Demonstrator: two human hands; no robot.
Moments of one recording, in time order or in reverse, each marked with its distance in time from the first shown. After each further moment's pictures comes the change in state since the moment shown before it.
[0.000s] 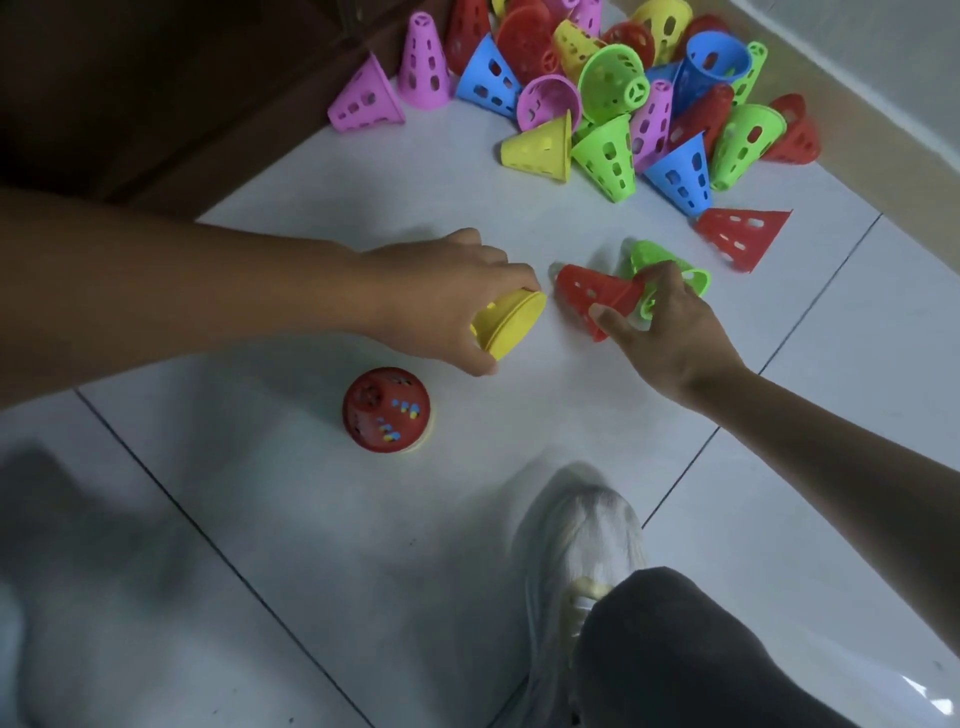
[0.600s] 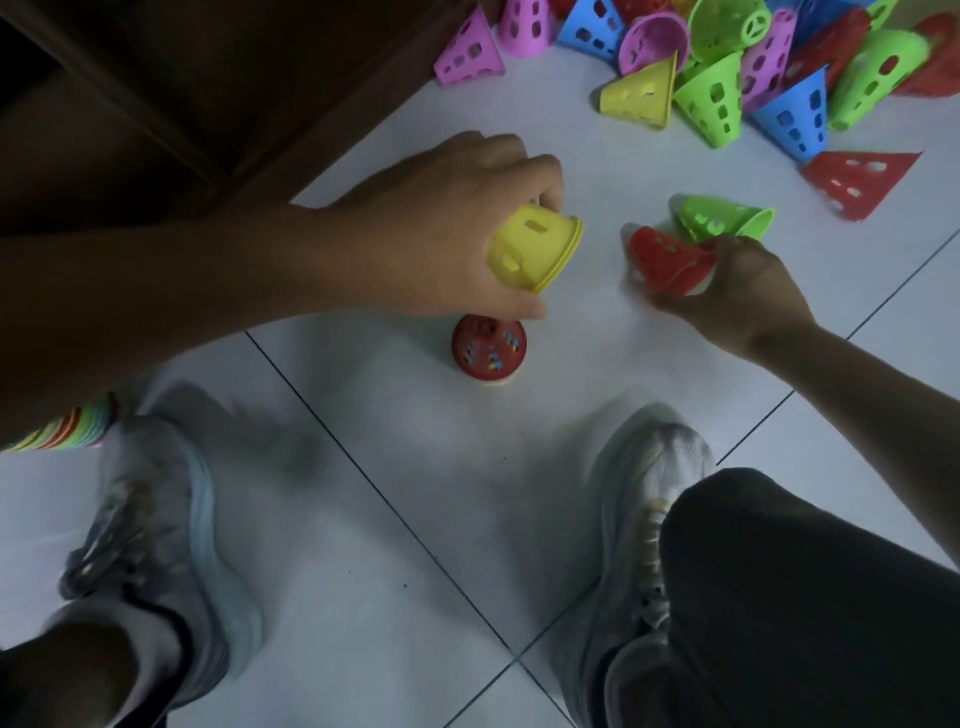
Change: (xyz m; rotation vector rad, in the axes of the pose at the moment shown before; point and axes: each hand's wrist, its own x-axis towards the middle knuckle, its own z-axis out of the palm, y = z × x) left_hand -0.110 0.018 -0.053 -0.053 0.229 -0.108; right_hand -0.030 -0.046 -0.007 0.008 -0.086 -0.028
